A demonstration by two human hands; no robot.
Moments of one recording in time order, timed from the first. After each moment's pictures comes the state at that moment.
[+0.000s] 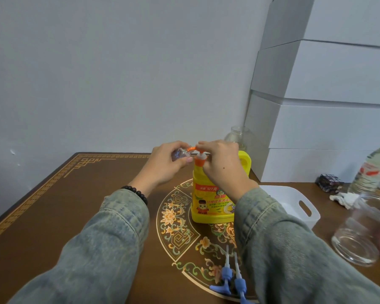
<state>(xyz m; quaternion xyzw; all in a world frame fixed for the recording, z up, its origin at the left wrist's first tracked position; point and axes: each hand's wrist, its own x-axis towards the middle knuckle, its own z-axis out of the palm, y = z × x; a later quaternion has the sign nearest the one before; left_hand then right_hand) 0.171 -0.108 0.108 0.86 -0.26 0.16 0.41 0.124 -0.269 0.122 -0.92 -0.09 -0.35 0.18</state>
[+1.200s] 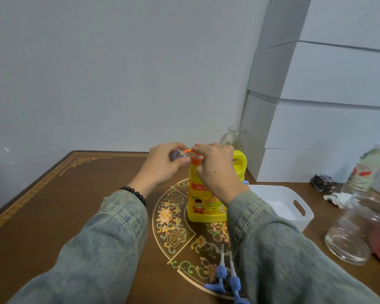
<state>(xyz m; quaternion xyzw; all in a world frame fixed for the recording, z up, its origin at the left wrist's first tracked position) 0.166 -0.114 0.104 0.86 -0.24 0.17 0.42 0.115 -0.265 0.114 -0.92 -0.08 -0.35 0.14</state>
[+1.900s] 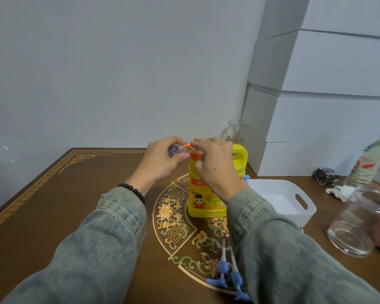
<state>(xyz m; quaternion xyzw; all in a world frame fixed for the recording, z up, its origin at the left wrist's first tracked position) 0.166 -0.115 0.104 0.86 -0.24 0.19 0.41 0.120 -0.263 0.105 -0.90 -0.10 -0.39 0.18</state>
